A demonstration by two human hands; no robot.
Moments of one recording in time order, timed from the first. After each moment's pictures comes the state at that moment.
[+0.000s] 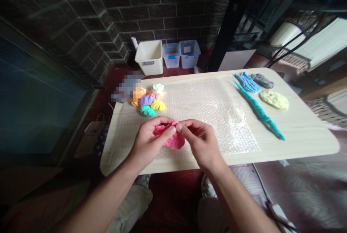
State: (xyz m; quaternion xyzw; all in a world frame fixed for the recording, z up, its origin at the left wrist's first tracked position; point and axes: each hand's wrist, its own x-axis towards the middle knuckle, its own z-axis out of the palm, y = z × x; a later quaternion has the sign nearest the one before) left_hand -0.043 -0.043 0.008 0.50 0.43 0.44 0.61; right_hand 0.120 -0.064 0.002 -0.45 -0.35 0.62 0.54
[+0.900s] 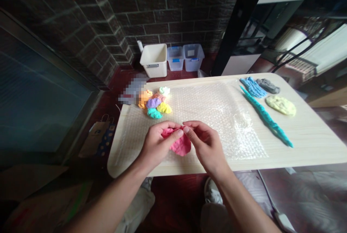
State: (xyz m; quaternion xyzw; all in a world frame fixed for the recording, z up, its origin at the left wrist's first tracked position) left_hand -0.045 -0.041 0.001 0.50 0.45 0.43 0.60; right_hand 0.117 -0.064 -0.001 -0.48 -0.40 0.56 0.54
